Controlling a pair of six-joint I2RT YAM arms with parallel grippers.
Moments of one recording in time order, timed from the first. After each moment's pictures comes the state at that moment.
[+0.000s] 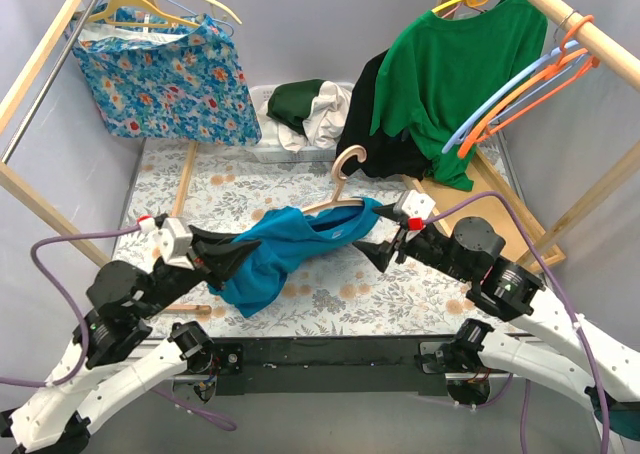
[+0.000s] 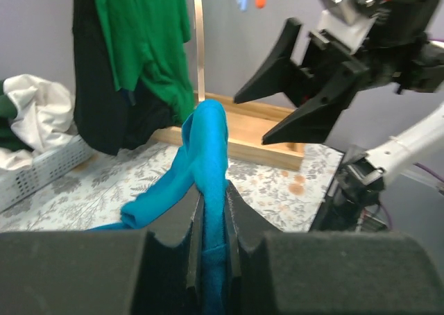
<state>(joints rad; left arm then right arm) -0.84 0.36 0.82 -0.27 0.11 -0.15 0.94 0.67 0.79 -0.16 -0.09 -0.12</state>
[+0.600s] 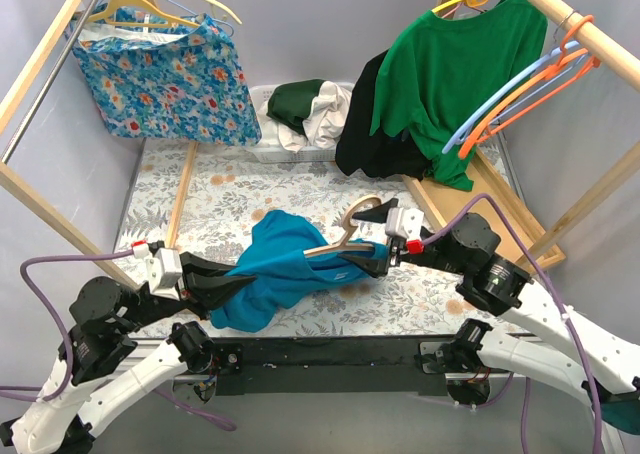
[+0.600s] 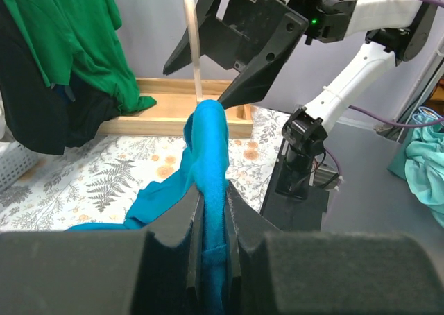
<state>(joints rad) -0.84 0.24 0.84 -0.42 0.35 -0.13 0.94 0.74 0.78 0.03 -0.41 -0.28</state>
